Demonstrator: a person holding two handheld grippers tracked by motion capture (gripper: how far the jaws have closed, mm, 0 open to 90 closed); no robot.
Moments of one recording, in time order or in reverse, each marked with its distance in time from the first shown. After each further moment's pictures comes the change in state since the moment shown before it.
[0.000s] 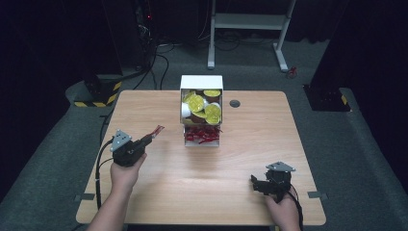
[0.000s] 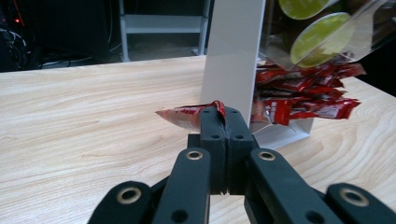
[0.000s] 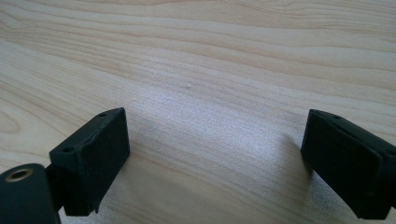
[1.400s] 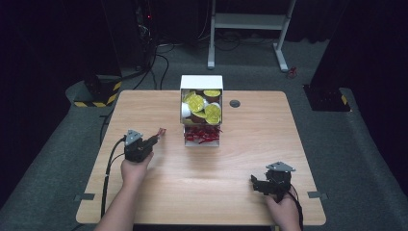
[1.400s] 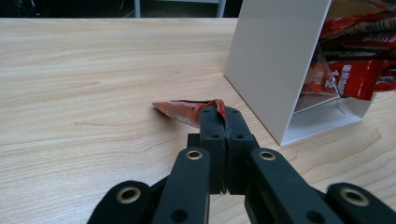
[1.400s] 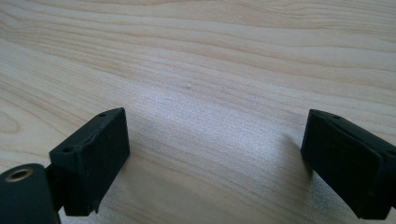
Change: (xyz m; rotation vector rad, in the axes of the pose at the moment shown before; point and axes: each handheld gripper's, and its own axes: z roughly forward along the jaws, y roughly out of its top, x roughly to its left) left arm 0.012 -0.028 0.051 0.111 0.061 -0.051; right arm 0.000 0.000 0.000 0.000 0.000 -0.005
